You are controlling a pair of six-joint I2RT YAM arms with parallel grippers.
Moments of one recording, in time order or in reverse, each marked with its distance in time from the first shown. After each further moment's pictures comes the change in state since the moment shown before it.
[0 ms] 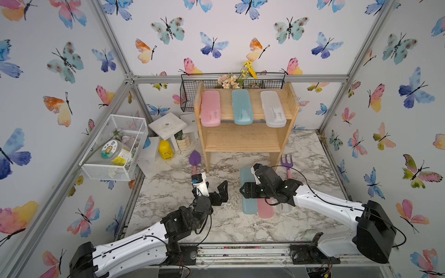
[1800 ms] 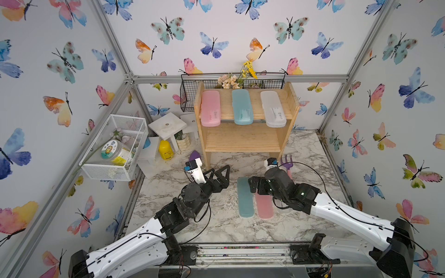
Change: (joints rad) left arm 0.179 0.007 0.169 0.139 0.299 -0.135; right arm 0.019 -0.267 -0.006 -0.076 0.352 -0.006
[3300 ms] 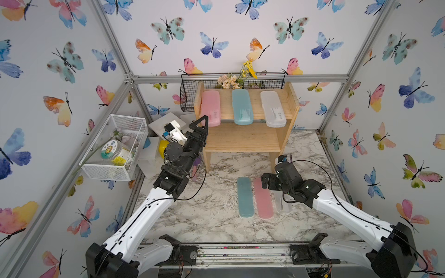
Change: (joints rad) left arm 0.444 0.330 0.391 0.215 0.312 -0.424; right arm -0.210 0.024 -0.044 -0.031 -0.063 -0.132
